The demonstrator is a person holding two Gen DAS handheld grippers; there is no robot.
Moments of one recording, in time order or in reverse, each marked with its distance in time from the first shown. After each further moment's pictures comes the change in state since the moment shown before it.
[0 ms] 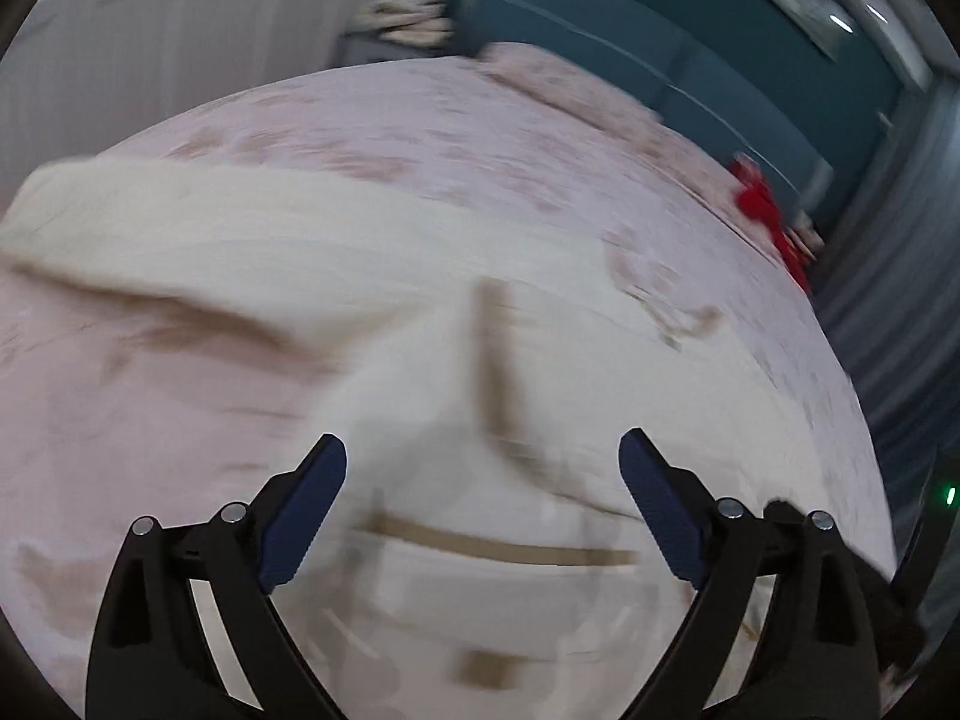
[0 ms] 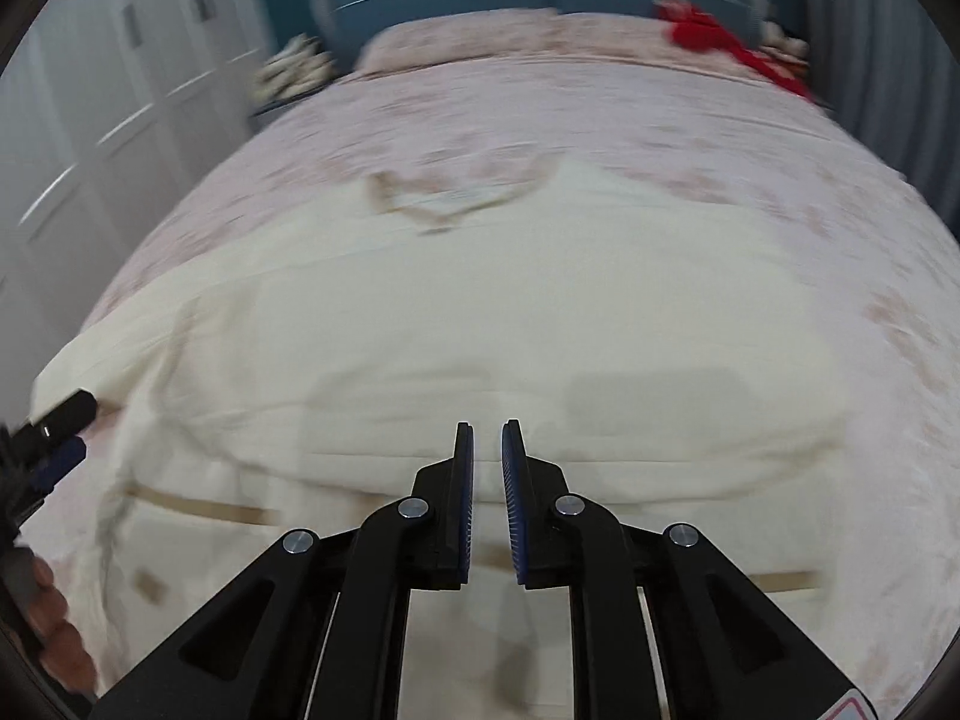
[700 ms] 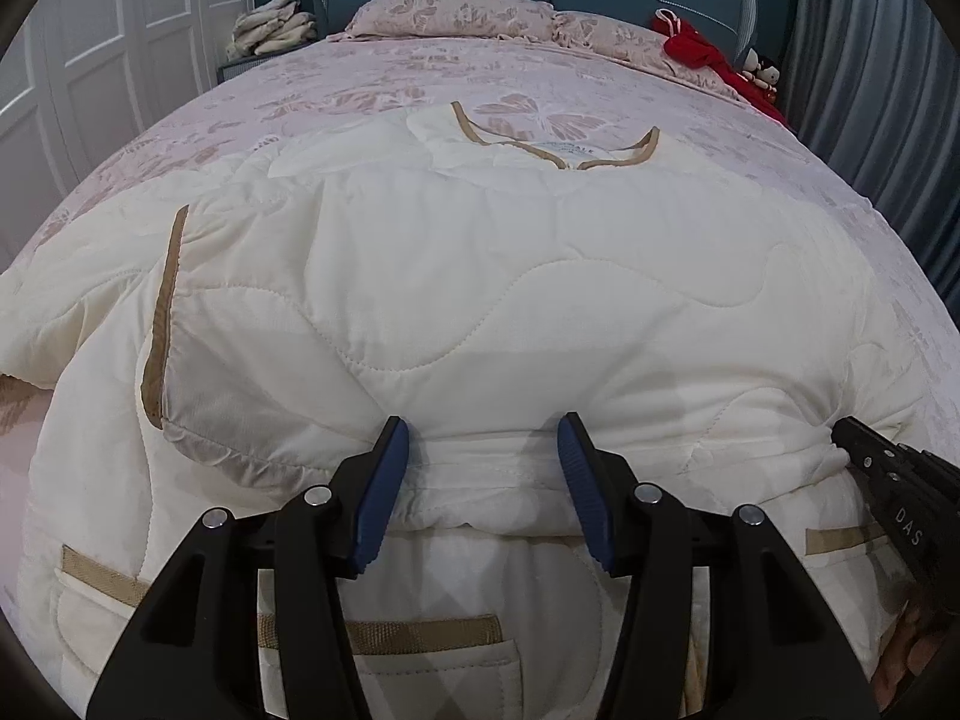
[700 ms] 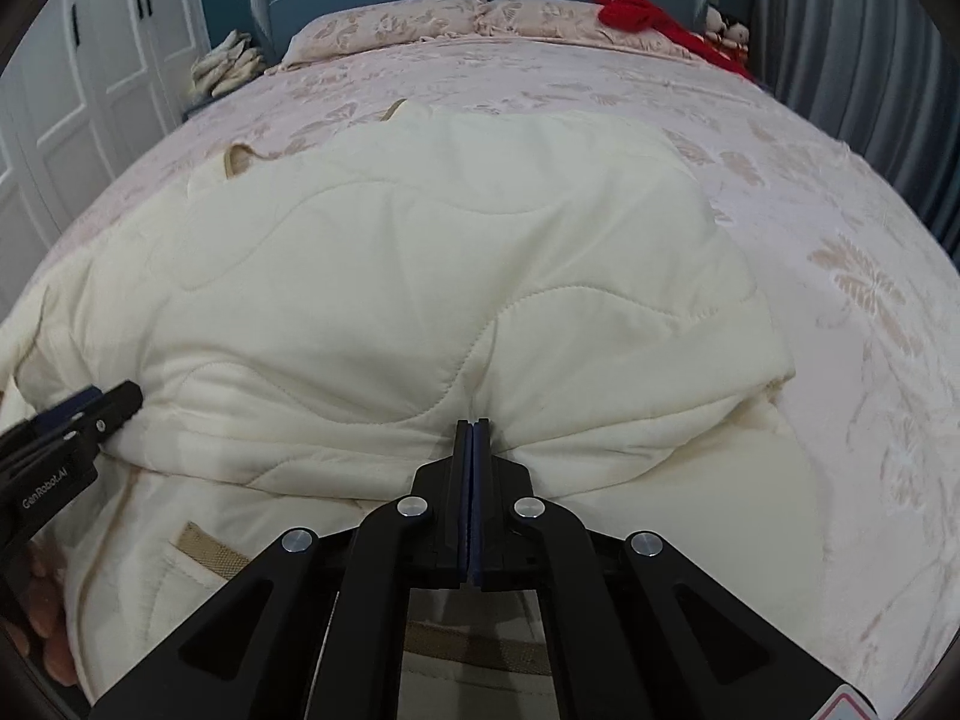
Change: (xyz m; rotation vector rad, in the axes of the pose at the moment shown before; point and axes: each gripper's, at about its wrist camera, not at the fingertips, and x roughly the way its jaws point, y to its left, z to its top) left arm 0.124 -0.145 -0.073 0.441 0.082 0.051; right arm 0.042 -0.105 -0.025 0.049 -0.015 -0.179
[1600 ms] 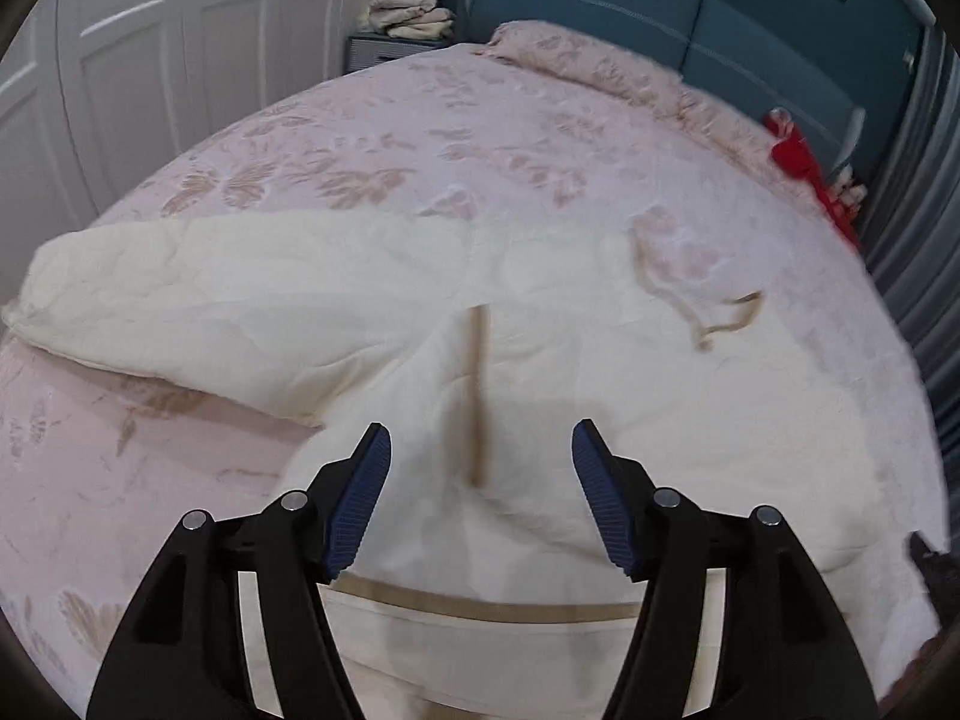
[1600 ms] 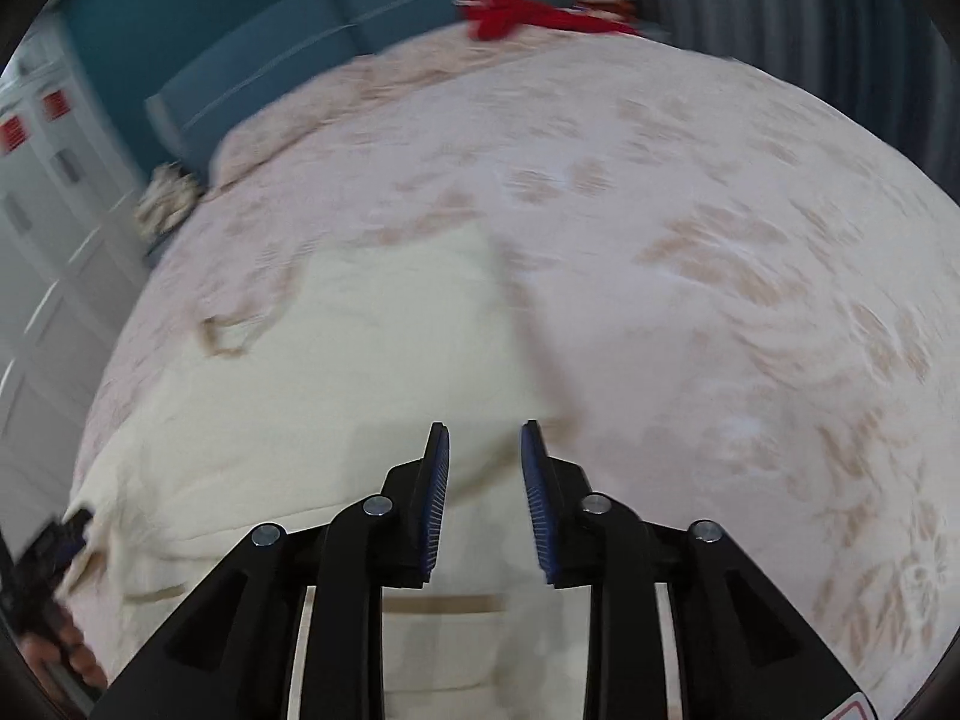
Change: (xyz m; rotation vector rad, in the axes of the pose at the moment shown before) left arm -0.088 0.100 0.053 -0.301 -0.018 0.044; right arm -0.100 -0.092 0.034 0.302 -0.034 0.092
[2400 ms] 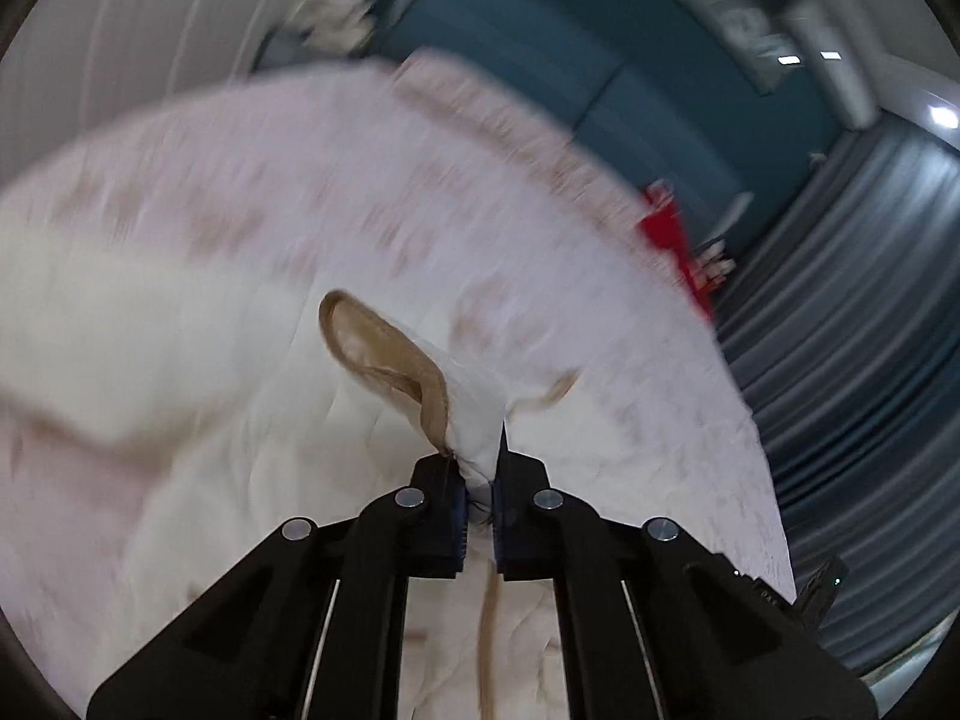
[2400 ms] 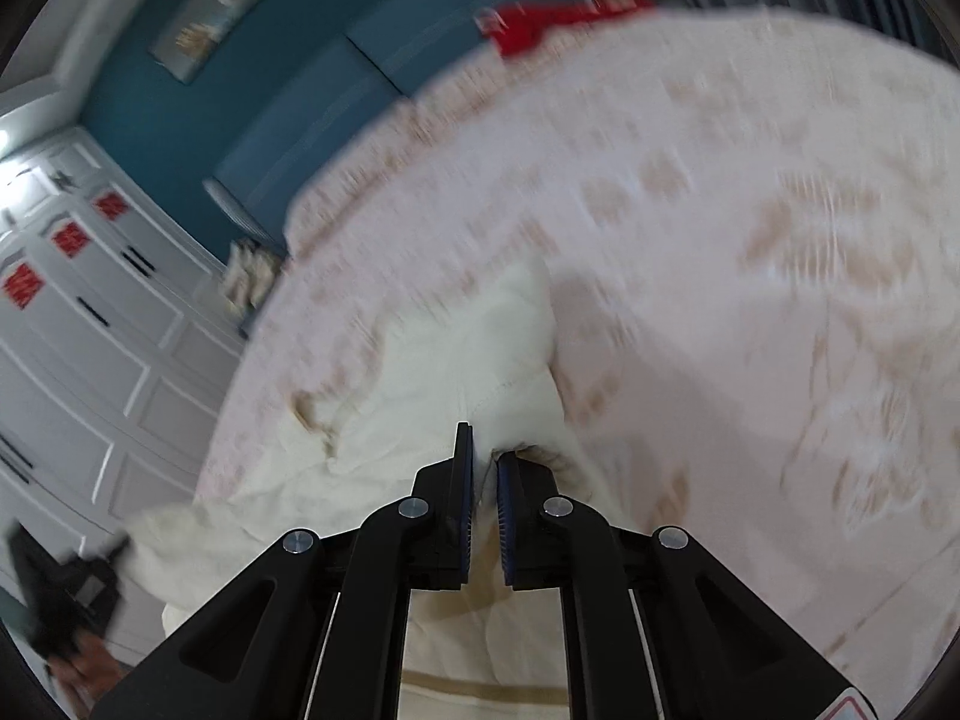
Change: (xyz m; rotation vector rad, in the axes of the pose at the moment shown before) left arm -0.059 -0.016 0.053 -0.085 -0.118 -0.389; right arm 0.022 -0.034 0.024 0.205 -0.115 0.271
